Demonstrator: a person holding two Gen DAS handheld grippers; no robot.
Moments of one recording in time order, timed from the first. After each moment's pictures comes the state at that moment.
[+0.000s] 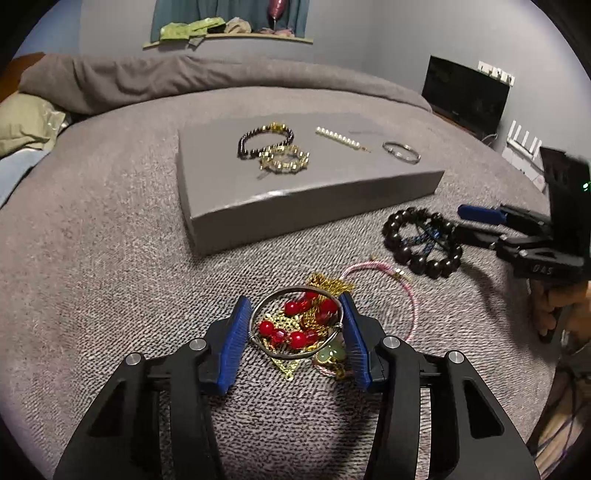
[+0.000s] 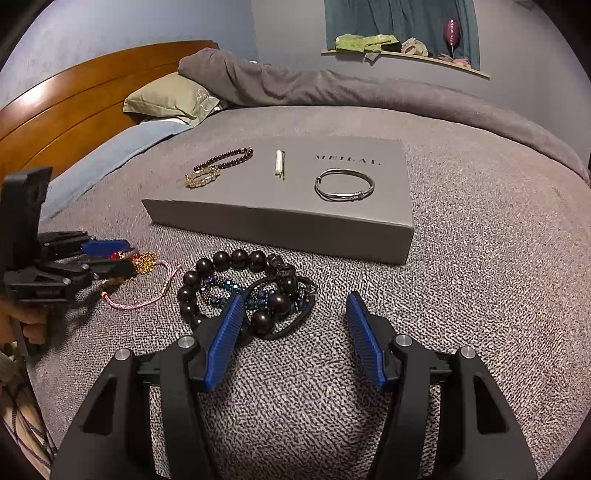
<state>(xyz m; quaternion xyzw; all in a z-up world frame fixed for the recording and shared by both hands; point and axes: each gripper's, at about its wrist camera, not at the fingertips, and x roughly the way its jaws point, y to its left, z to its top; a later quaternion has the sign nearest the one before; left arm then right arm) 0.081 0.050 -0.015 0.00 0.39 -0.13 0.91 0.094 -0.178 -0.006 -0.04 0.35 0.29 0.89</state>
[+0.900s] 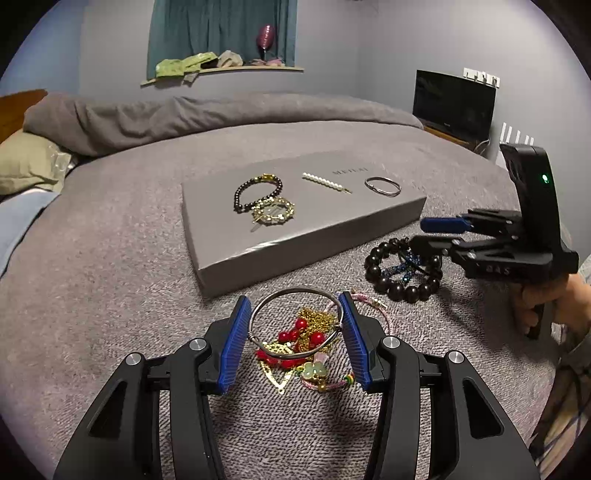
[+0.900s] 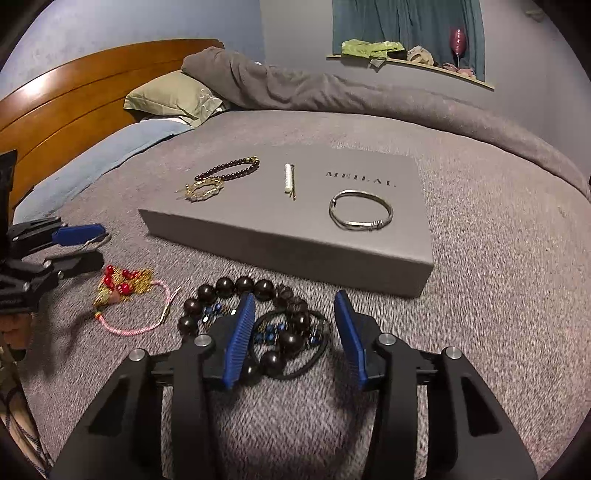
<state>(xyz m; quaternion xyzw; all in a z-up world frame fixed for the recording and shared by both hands) 0.066 0.041 0.015 0.03 0.34 -0.13 0.93 0.112 -0.154 0.000 -0.06 0.34 0.29 0.89</state>
